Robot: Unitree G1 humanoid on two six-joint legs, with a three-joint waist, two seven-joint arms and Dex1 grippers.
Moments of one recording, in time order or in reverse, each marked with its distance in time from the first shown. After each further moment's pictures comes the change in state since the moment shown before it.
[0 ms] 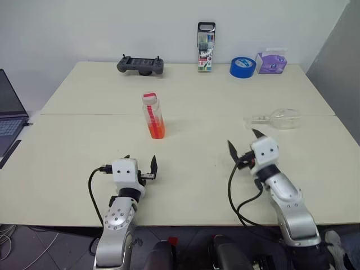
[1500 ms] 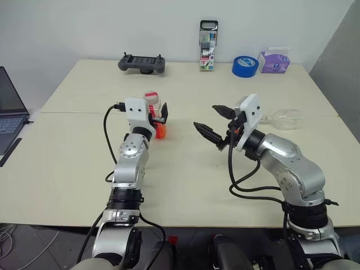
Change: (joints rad) left arm -0.682 0.061 0.082 0.598 -0.059 -0.113 -0.048; right arm -0.336 -0.049 -0.034 -0.032 0.357 0.412 0.159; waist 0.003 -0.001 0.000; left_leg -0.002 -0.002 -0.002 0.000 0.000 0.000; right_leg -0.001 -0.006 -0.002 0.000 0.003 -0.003
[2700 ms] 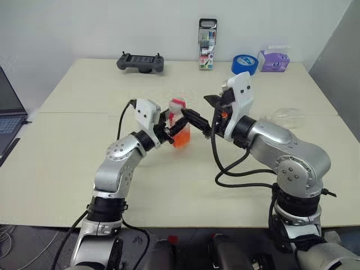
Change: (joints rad) left arm 0.116 0.184 -0.120 -0.323 -0.266 0.223 -0.527; right arm -0.201 0.192 -0.073 -0.130 0.121 0.467 -0.329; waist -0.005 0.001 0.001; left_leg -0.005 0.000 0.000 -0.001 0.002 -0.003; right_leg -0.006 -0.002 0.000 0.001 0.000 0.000
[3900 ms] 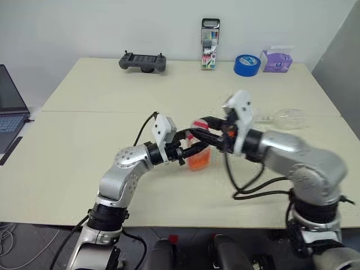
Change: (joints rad) left arm 0.032 0.028 -0.111 -0.107 -0.091 0.028 -0.277; right arm 0.074 -0.330 -0.020 -0.037 0.176 -0.018 0.413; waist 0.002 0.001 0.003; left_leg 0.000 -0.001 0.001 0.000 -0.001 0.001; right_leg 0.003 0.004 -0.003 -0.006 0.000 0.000
